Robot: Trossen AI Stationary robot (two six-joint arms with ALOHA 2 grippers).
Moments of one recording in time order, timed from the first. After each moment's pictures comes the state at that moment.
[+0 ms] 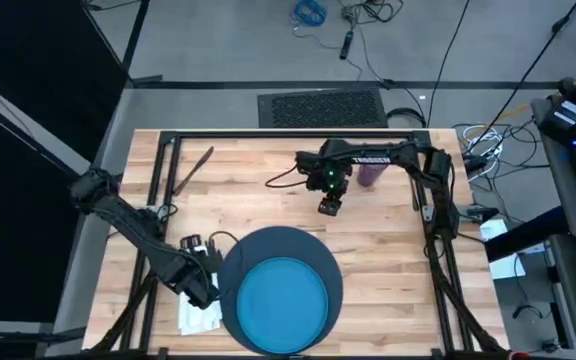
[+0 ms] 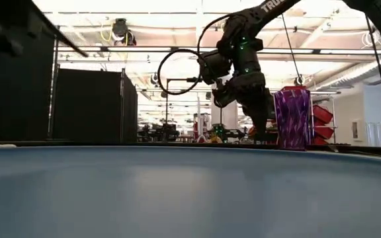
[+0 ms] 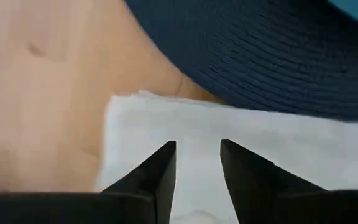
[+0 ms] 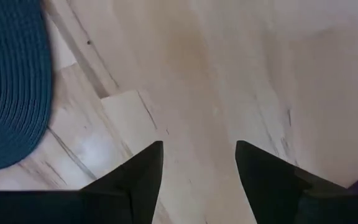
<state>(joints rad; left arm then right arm) -0.72 1.50 0.94 -1.04 -0.13 -1.09 -0.33 2.02 1.53 -1.23 -0.19 -0.02</state>
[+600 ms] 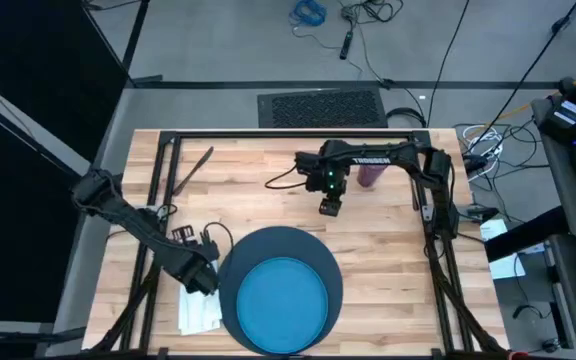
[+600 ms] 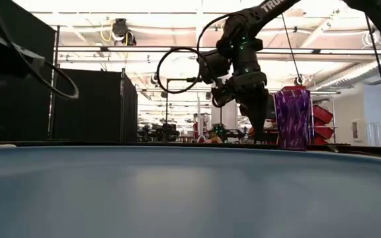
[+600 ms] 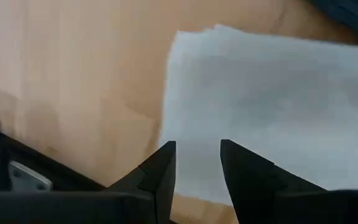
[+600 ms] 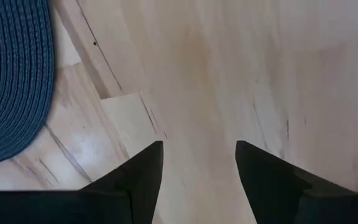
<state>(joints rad) -0.60 1.52 0.84 -1.15 -0.10 -0.91 -0.33 2.02 1.53 -1.21 -0.19 -0.06</state>
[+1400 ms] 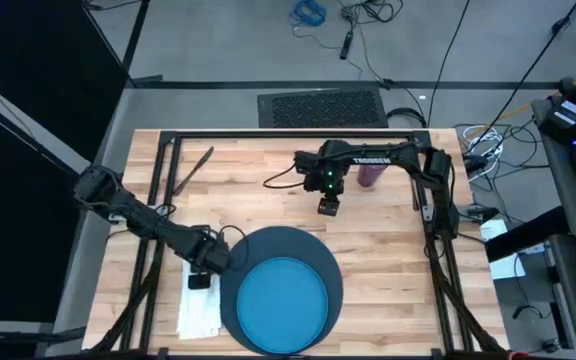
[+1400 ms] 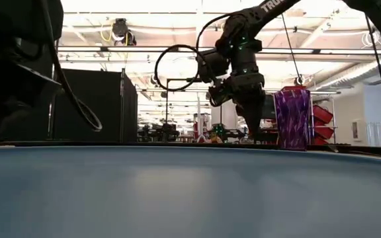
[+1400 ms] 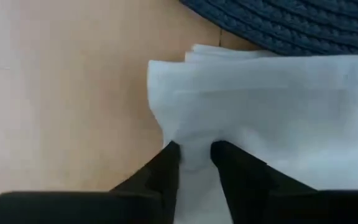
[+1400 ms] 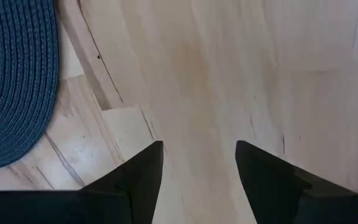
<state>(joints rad) -0.46 1.52 0.73 -0.87 0.06 -0.52 -0.33 2.02 1.53 -1.18 -0.19 -0.09</state>
